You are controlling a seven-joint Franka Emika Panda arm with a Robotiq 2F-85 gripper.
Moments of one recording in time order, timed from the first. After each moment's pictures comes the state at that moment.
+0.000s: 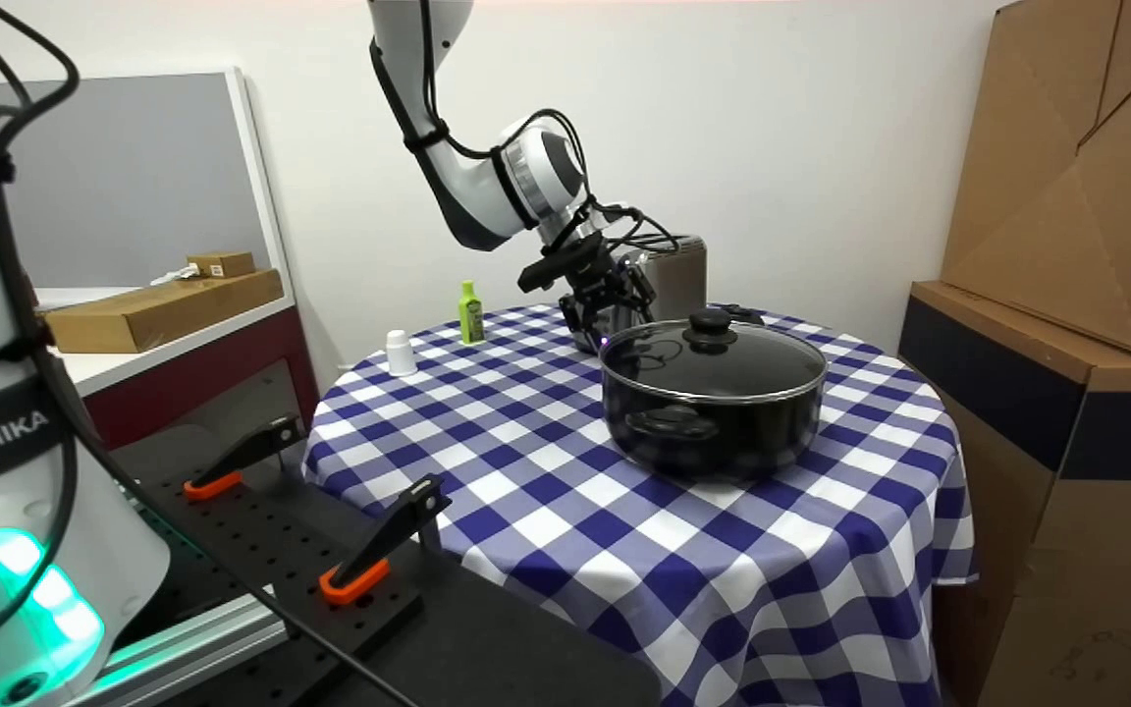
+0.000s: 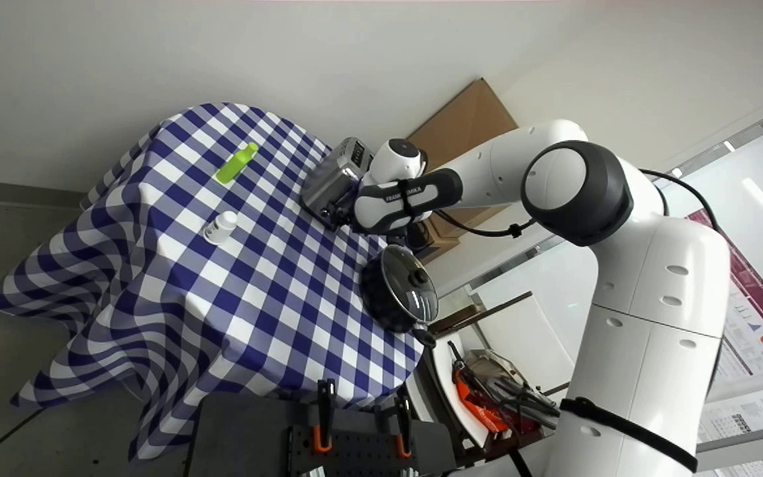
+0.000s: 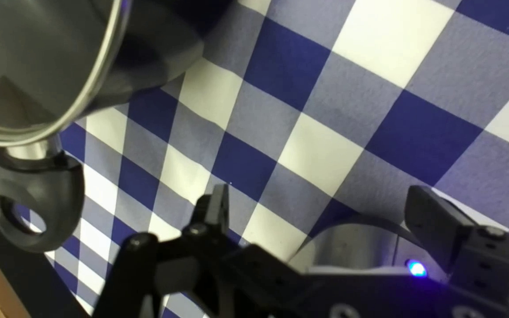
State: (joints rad) arm 0.35 0.82 -0.35 -1.82 -0.47 2.70 0.39
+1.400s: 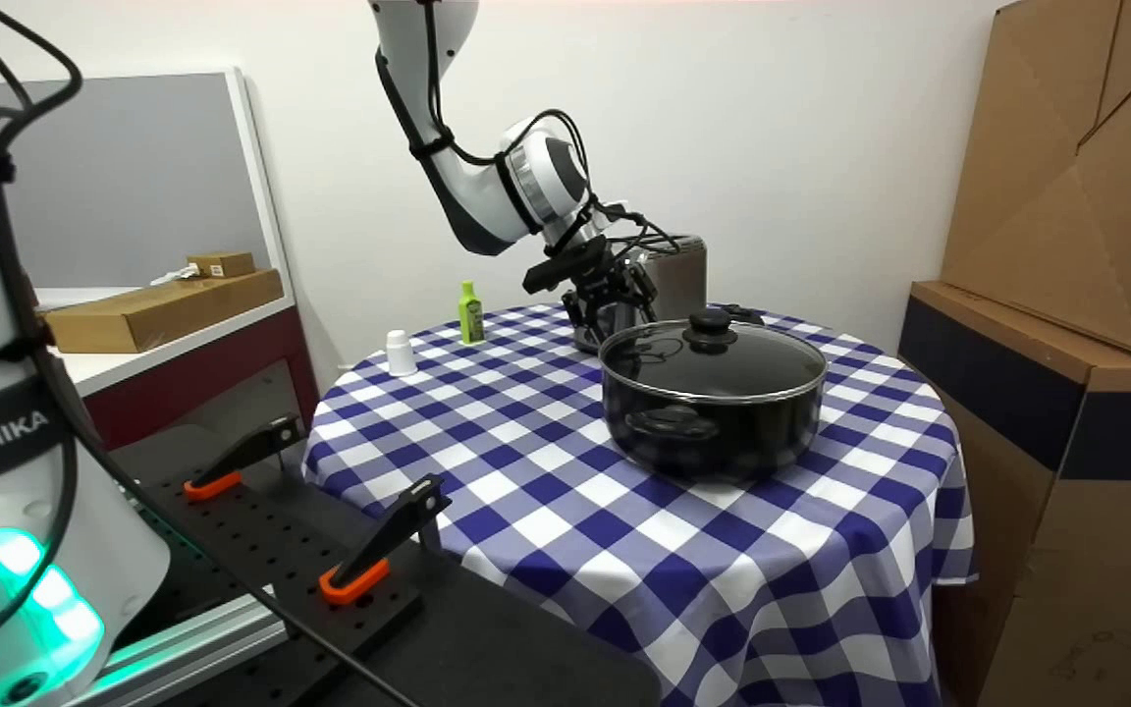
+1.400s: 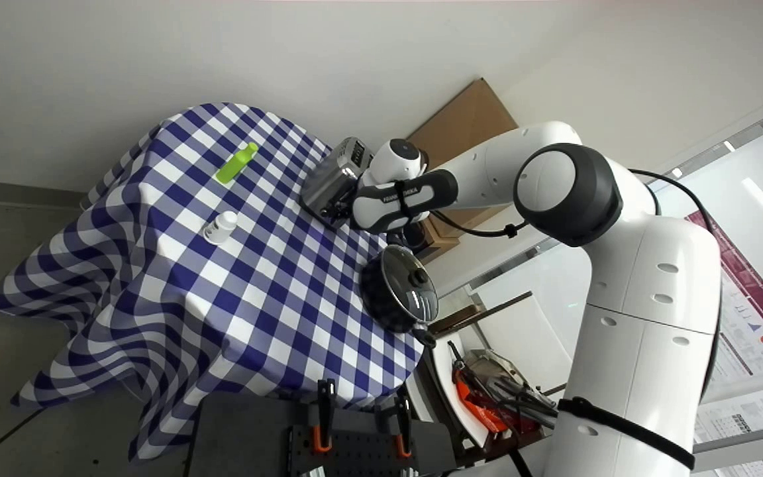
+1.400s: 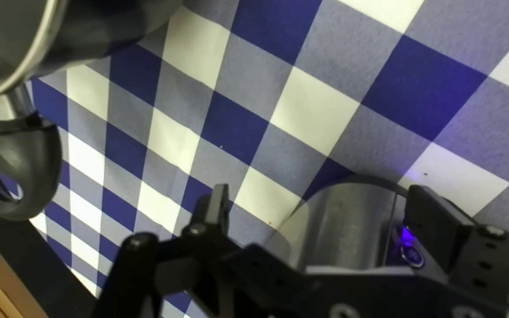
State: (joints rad) arm 0.35 0.85 -0.36 -1.79 -0.46 2.78 0.40
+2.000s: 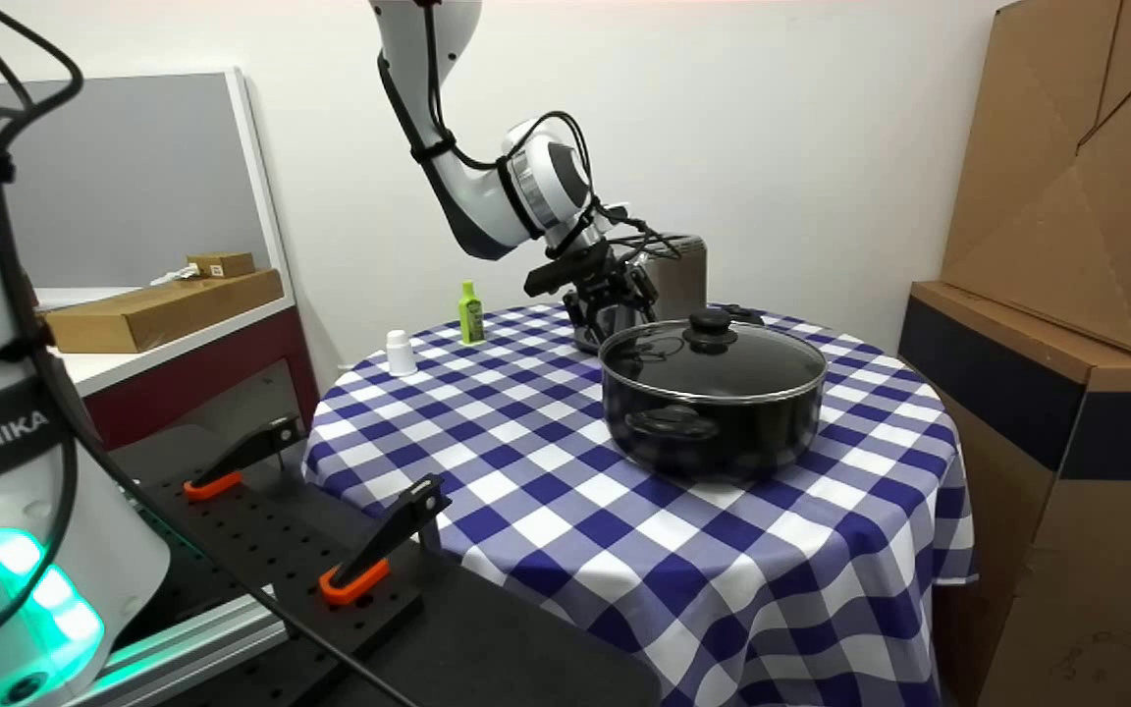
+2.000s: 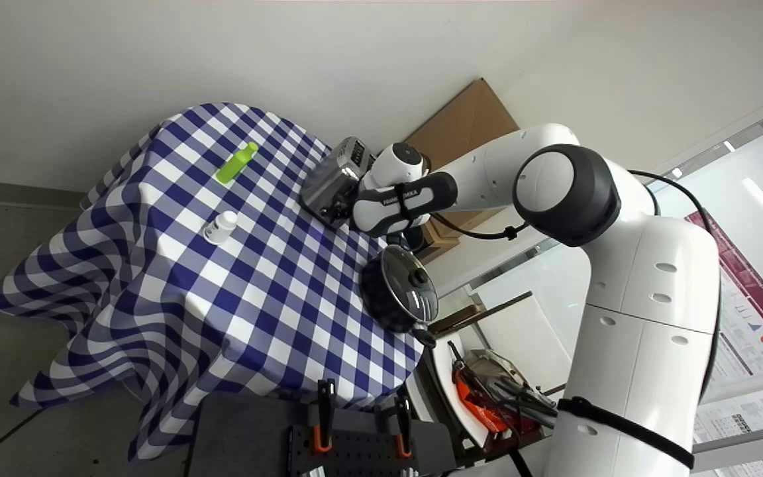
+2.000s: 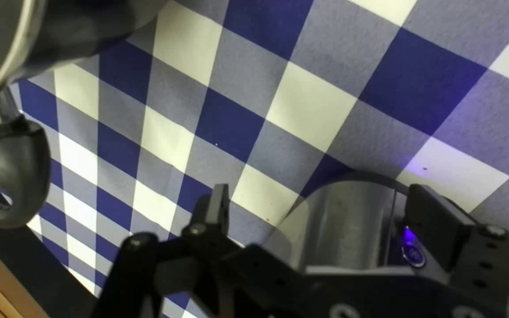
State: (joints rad) arm 0.34 0.85 -0.36 -1.81 -0.44 2.84 0.40
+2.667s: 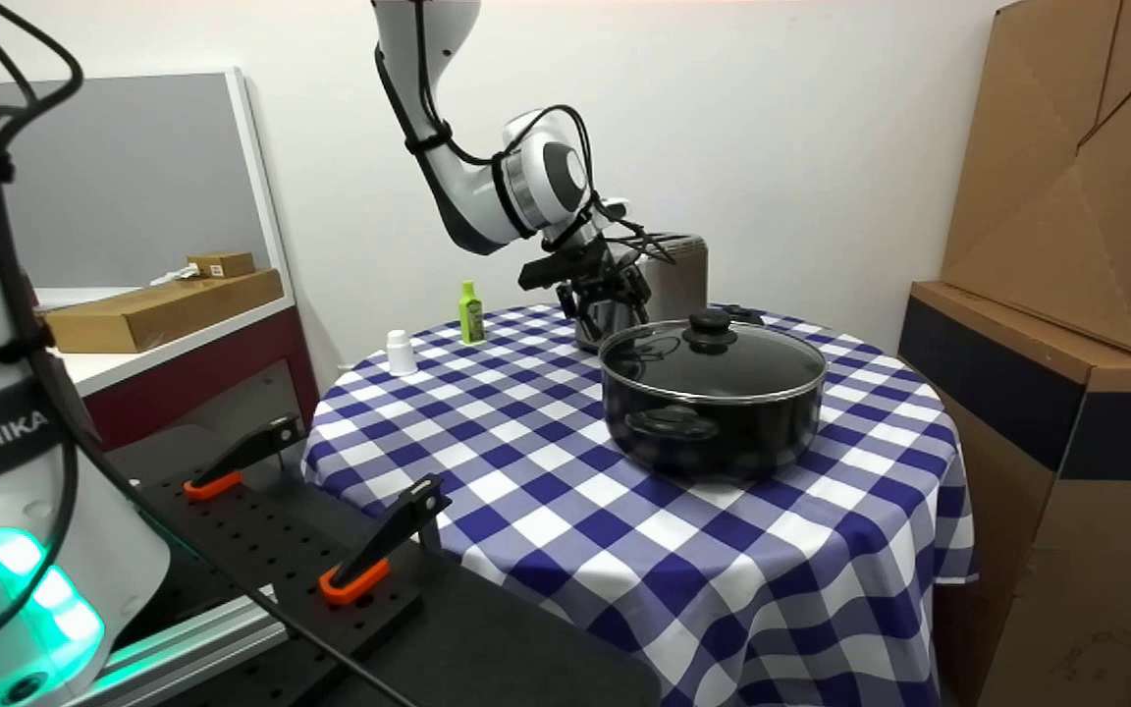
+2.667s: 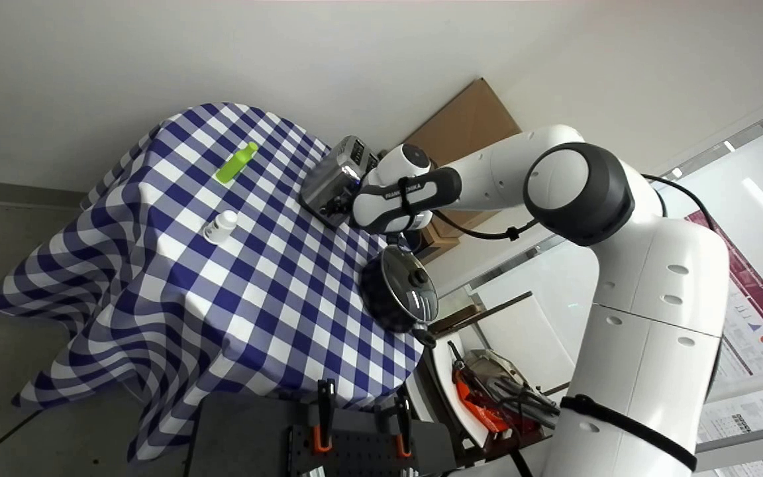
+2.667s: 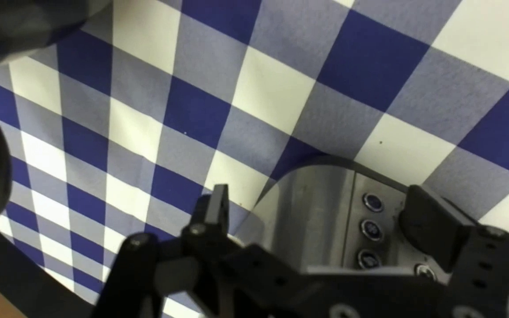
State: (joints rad) arm 0.30 0.81 -0.31 -1.85 -0.33 2.92 0.31
